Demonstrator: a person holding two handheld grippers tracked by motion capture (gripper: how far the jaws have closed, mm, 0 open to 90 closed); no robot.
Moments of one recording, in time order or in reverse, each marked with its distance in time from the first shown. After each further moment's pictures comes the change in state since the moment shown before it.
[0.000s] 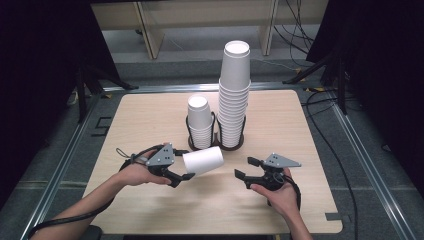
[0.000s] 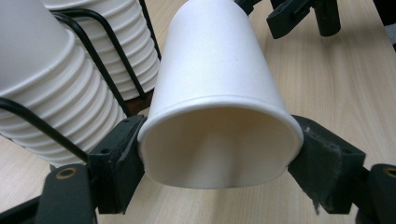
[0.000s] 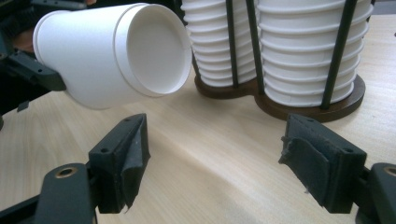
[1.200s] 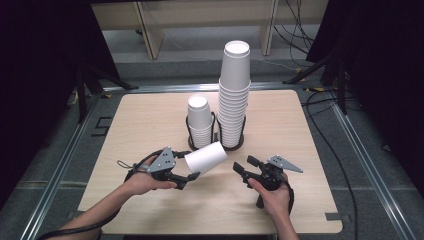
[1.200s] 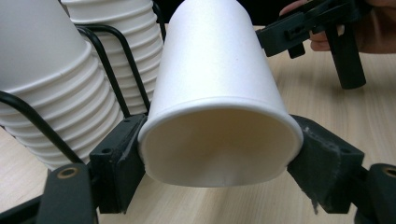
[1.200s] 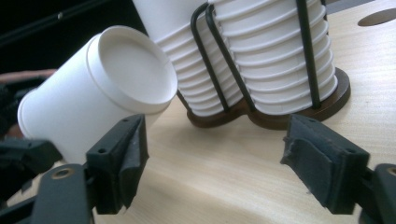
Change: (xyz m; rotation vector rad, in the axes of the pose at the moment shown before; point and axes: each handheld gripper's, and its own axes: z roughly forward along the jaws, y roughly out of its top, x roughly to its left) left arm -0.017 -0.009 0.007 -0.131 0.098 -0.099; right arm 0.007 -0.008 0.009 -0.155 -0.059 0.256
